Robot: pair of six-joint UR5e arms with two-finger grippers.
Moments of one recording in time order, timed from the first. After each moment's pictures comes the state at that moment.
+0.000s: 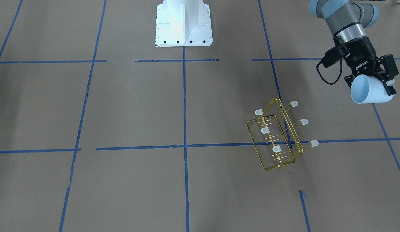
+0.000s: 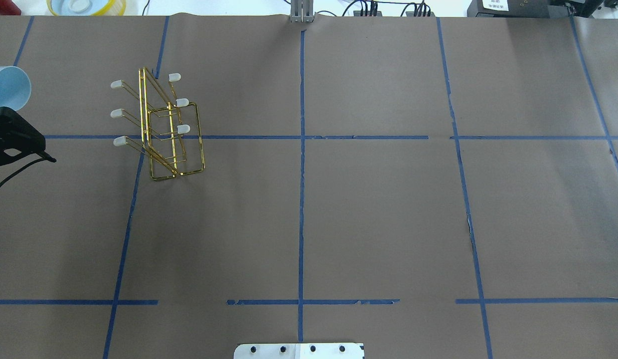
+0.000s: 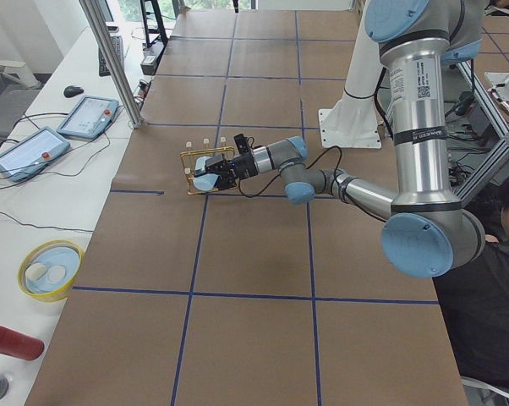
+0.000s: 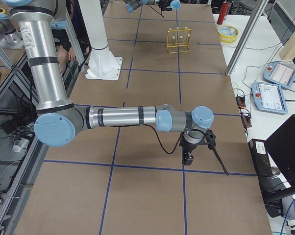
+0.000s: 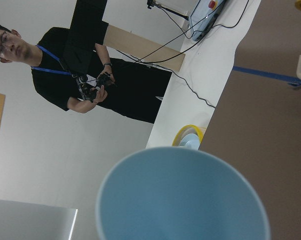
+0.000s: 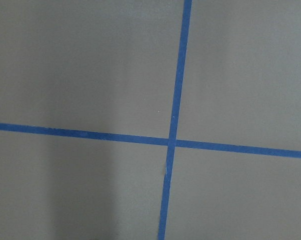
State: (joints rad) left arm -0.60 -1.40 -1.94 -2.35 -0.58 0.29; right arm 1.49 -1.38 1.46 -1.67 2.30 -0.04
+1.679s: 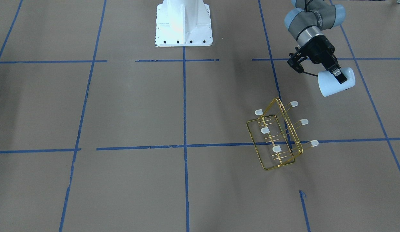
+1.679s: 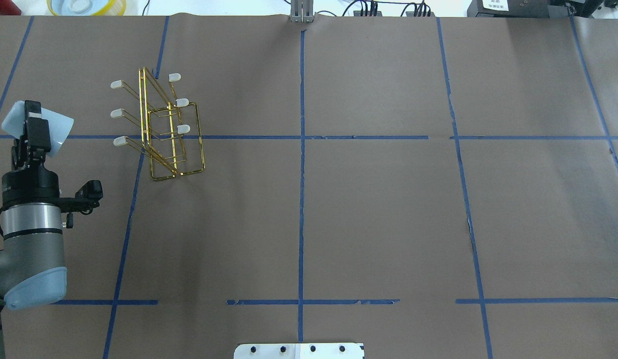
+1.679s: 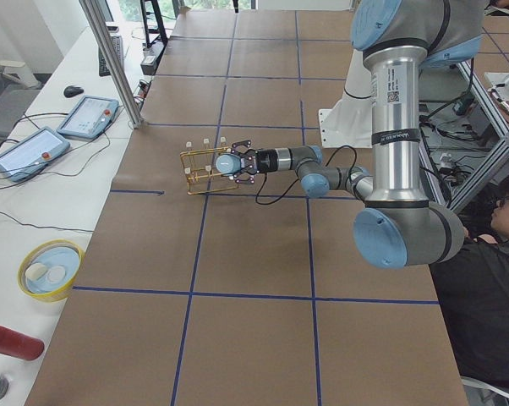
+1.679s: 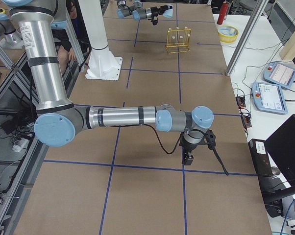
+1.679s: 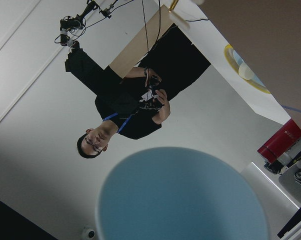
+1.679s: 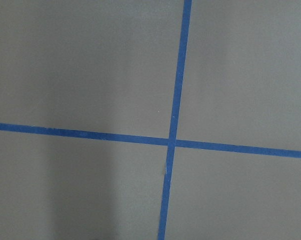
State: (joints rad) left arm -0.33 -1.45 -1.90 -2.03 -0.12 0.73; right arm 1.49 -1.38 1.46 -1.67 2.30 -0.04
